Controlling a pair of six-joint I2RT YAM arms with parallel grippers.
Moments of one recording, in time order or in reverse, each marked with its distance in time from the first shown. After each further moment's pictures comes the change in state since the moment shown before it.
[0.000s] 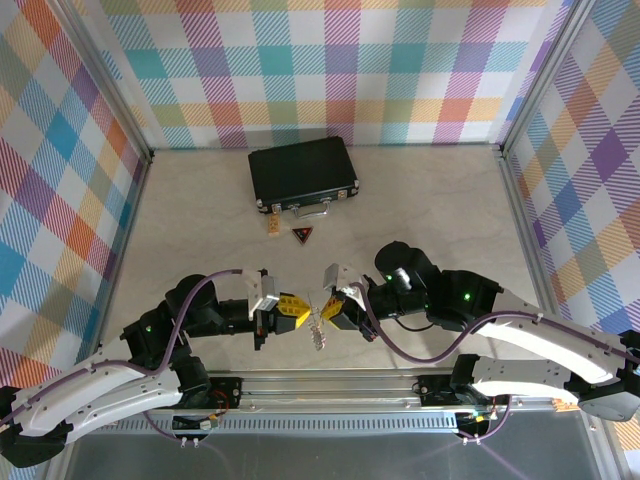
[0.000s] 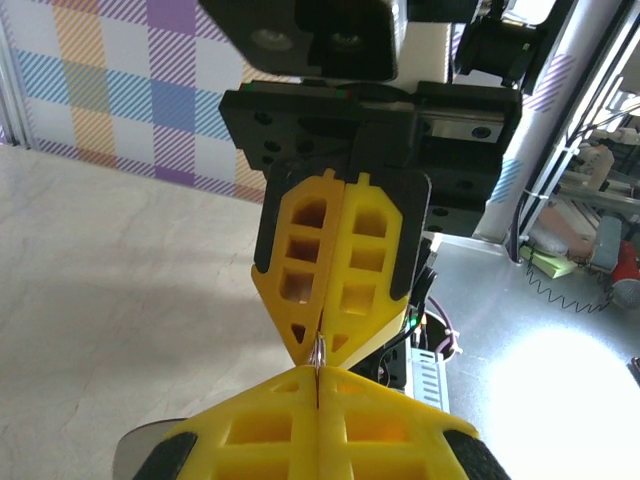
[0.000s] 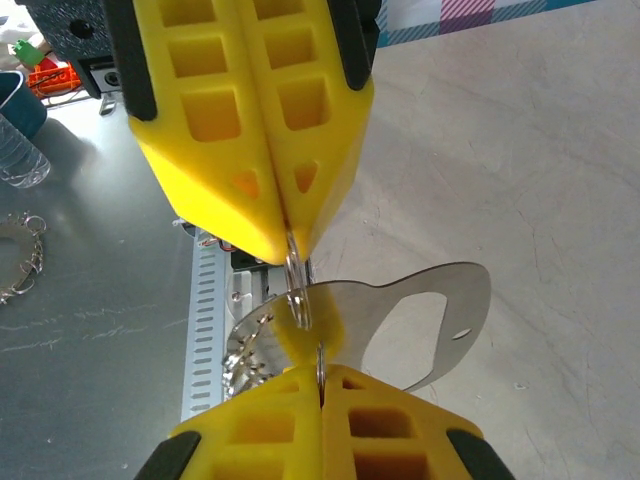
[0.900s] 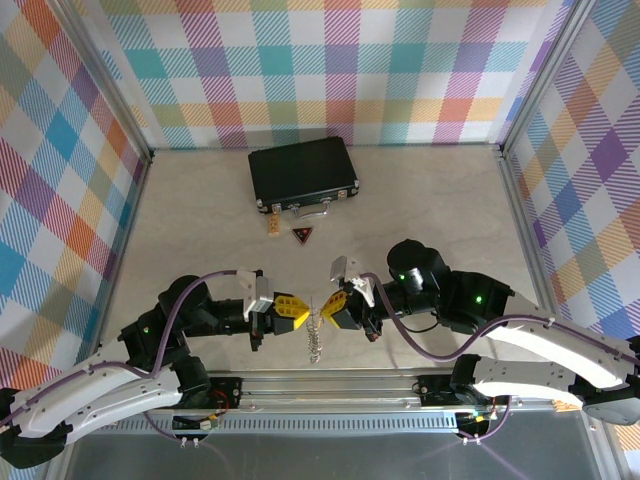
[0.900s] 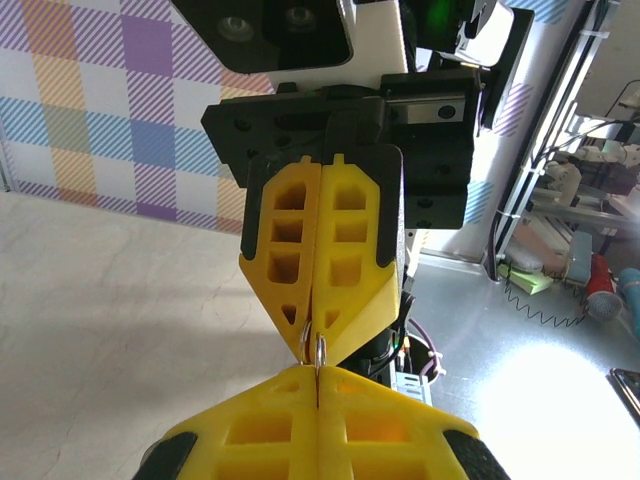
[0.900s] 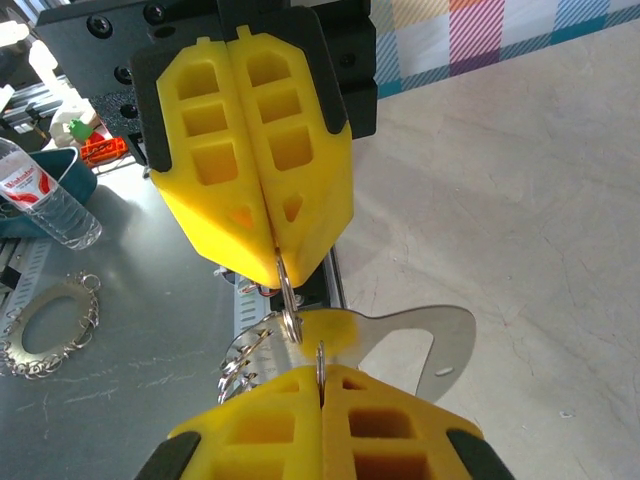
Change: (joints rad) left arm 0.000 -0.018 0.000 0.054 0.040 0.000; right arm 0.000 -0.045 0.004 0.055 -0.037 0.134
